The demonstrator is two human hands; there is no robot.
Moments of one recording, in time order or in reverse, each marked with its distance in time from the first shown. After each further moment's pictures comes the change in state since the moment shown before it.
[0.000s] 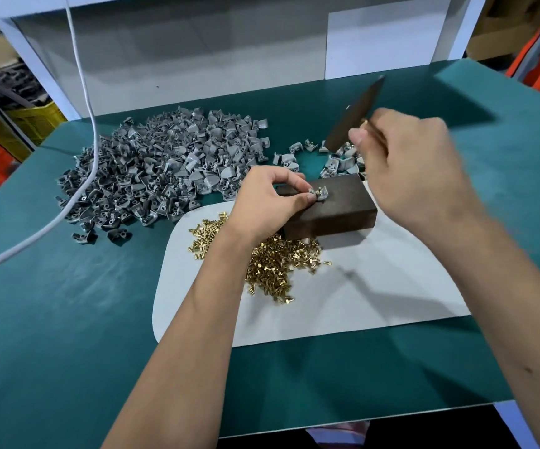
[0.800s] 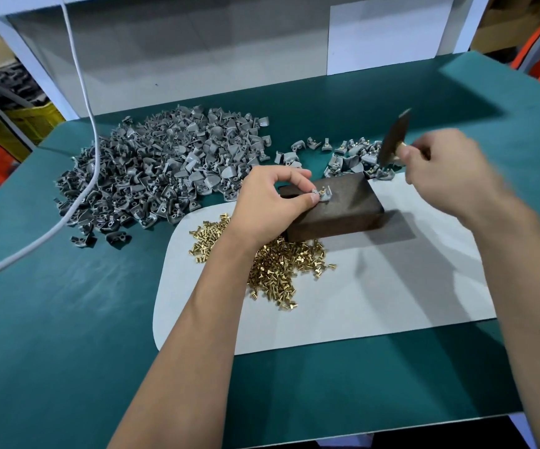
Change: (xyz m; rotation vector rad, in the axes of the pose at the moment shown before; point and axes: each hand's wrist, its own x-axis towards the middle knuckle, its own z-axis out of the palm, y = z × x) left_hand 0.000 -0.005 -0.002 0.031 0.003 0.065; right_hand 0.017 0.065 0.008 -0.002 -0.166 0.391
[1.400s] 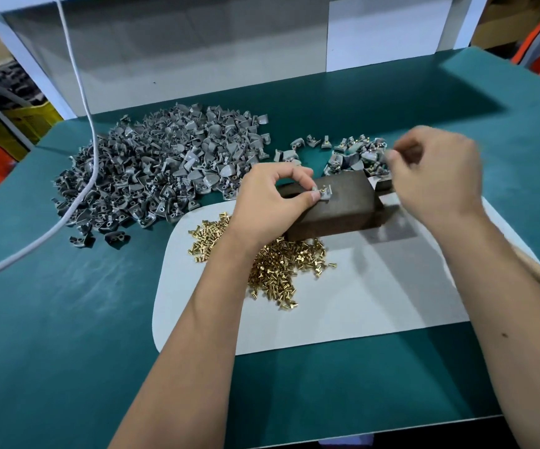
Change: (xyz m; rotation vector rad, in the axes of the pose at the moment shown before) left_hand -0.002 0.002 0.002 0.048 0.019 0.063; right_hand -0.007 0.000 0.025 0.023 0.307 -0.183
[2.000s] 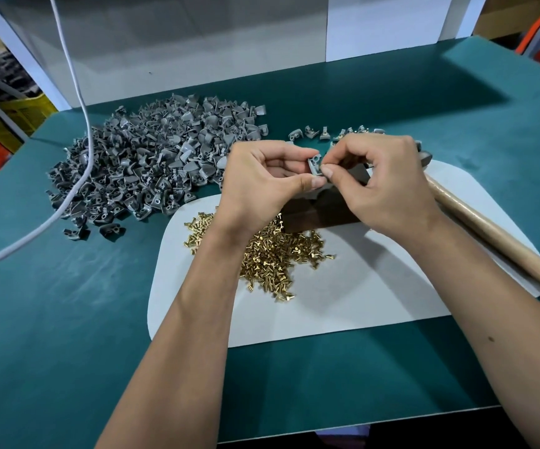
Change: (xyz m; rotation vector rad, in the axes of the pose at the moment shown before) left_hand -0.005 0.011 -0.006 -0.434 -0.025 0.059; right_hand -0.025 -0.041 0.007 0.388 -0.146 -0.400
